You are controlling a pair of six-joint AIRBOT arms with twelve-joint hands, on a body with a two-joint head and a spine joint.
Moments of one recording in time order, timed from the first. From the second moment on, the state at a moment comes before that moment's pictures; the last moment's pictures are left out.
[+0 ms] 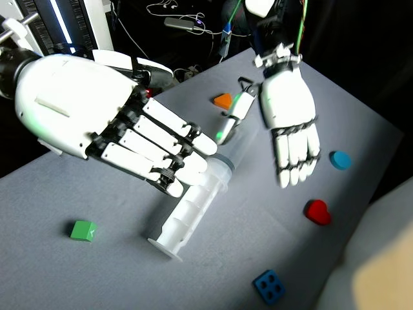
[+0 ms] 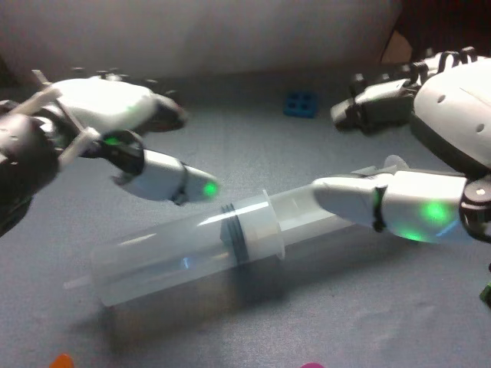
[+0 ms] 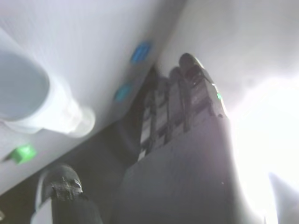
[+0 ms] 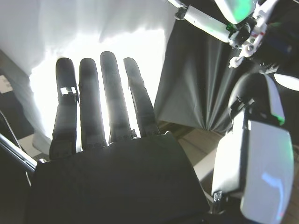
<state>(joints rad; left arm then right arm) 0.50 -0.93 0.89 1.79 0.53 -0.98 -0.55 -0.76 0.45 0.92 0.77 -1.81</state>
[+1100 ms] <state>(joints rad) 0.42 -0.91 0.77 1.69 0.65 -0.85 -0.55 -0.69 0.34 0.94 0.89 -2.00</state>
